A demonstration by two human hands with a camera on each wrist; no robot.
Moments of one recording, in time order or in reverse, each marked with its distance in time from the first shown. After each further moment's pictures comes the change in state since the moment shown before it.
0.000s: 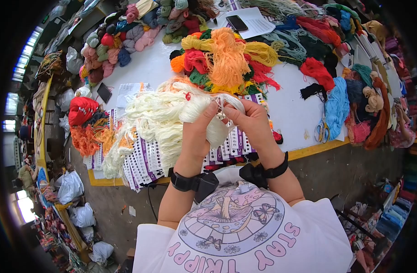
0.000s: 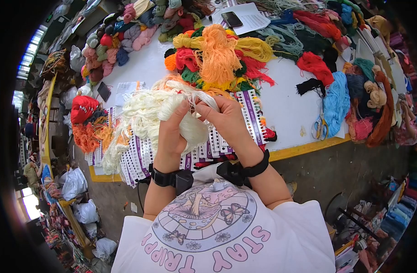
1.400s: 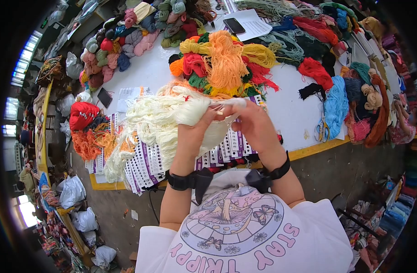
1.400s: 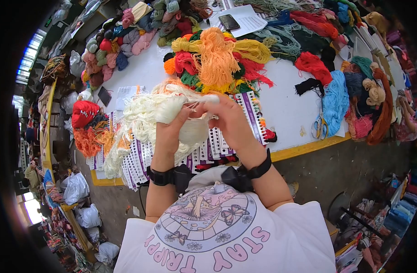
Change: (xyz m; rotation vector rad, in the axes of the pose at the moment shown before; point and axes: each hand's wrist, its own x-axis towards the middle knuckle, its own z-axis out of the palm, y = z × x) left_hand 0.002 0.004 -0.012 0.449 -0.052 0.207; right_hand -0.005 -0.006 -0.007 0.344 -0.101 0.126
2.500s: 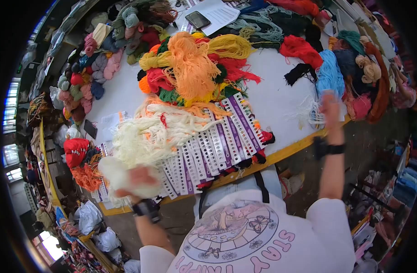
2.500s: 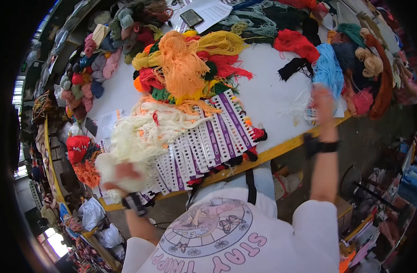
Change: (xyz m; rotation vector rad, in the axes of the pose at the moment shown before) left_hand 0.006 -0.053 -0.156 -0.437 -0.633 0.069; right_hand -0.073 -0.088 -0.336 -0.526 0.711 -0.377
